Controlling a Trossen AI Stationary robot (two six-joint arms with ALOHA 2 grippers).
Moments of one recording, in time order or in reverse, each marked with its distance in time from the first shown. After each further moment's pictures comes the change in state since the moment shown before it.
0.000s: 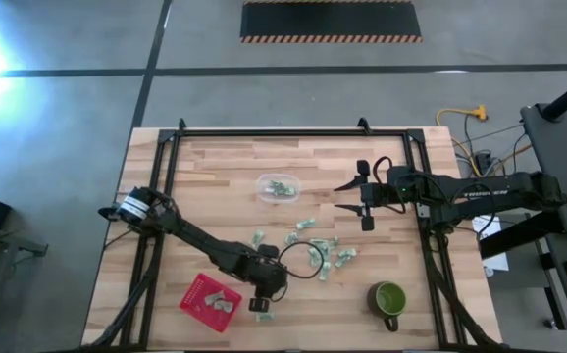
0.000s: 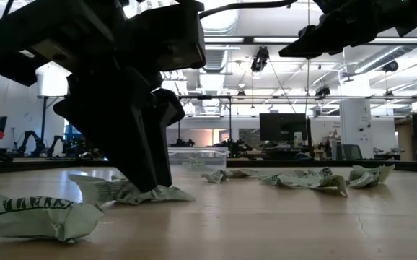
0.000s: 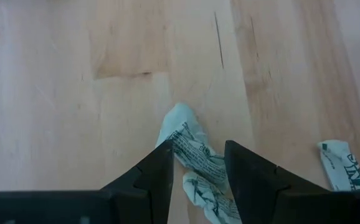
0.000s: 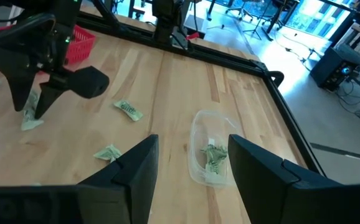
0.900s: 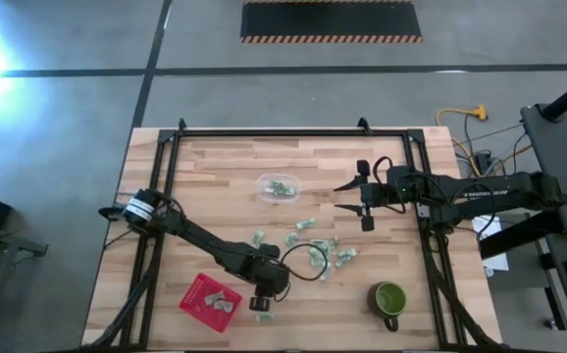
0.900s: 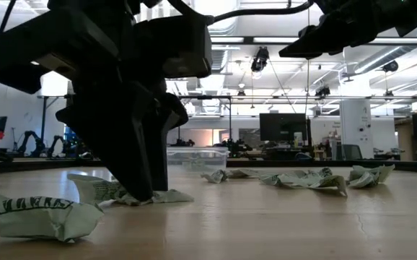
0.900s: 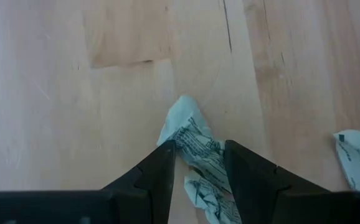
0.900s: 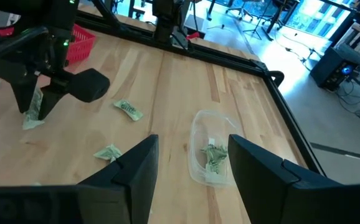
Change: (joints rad) left arm 0.010 0.058 0.071 -0.111 0.021 0.029; right arm 0.000 0.000 -0.001 0.000 0.000 0.000
